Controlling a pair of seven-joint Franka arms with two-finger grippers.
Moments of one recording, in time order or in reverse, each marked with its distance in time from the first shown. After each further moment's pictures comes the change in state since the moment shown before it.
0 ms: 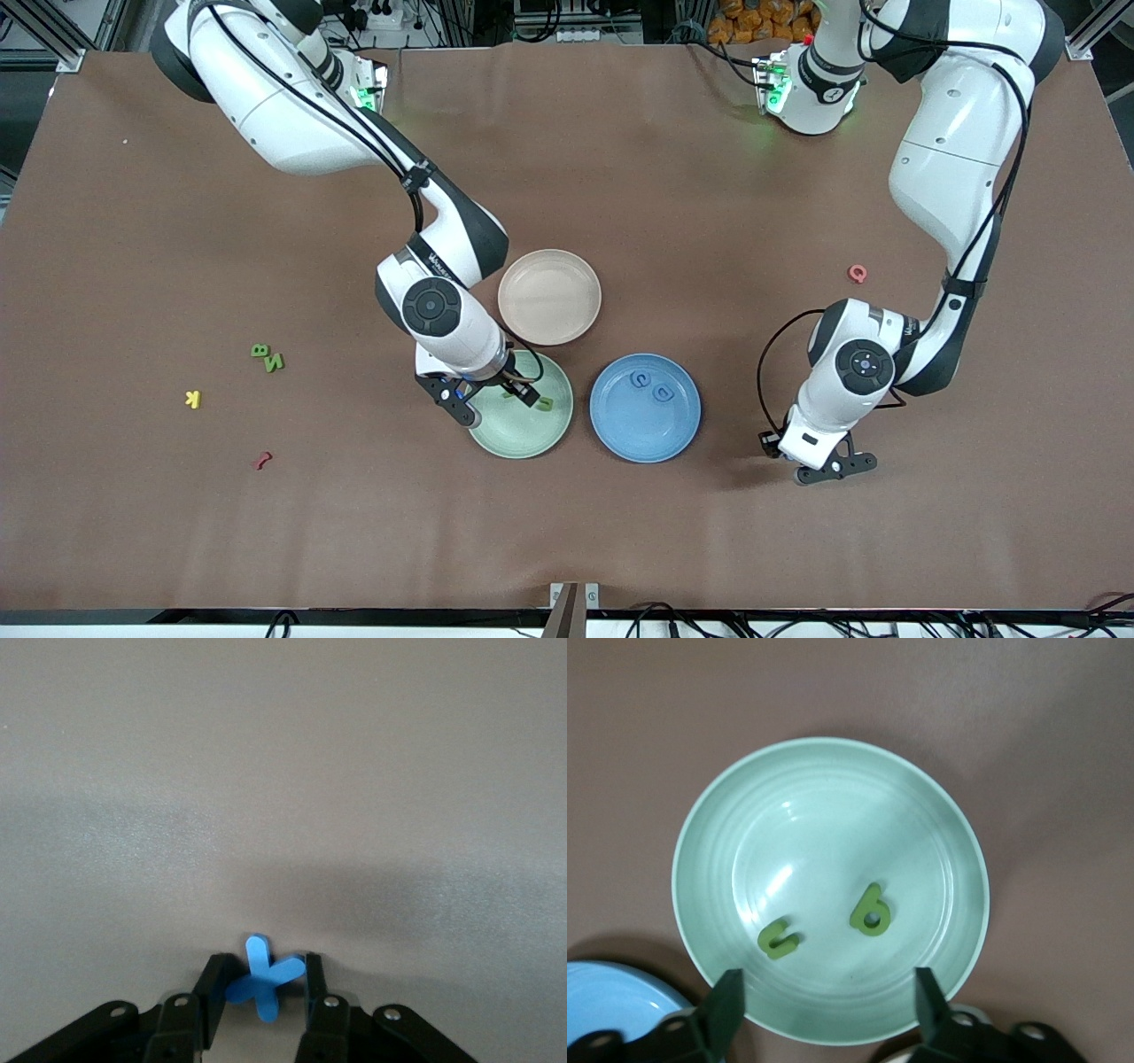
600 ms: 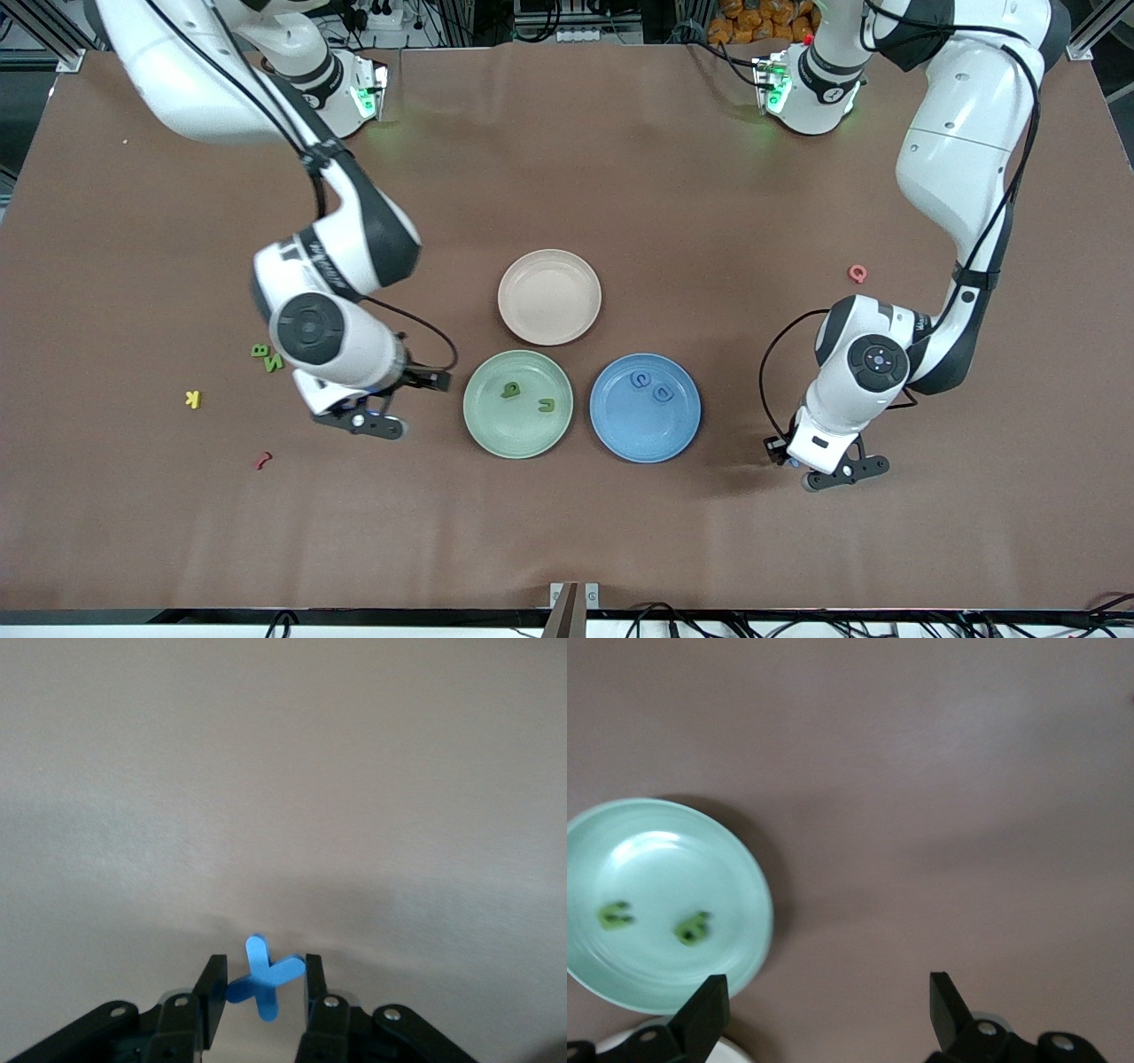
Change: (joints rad) left arm -0.003 -0.045 -0.012 0.020 -0.038 -0.029 -0.012; right arm -0.174 -0.166 -0.001 0.023 -0.014 -0.398 -0.749
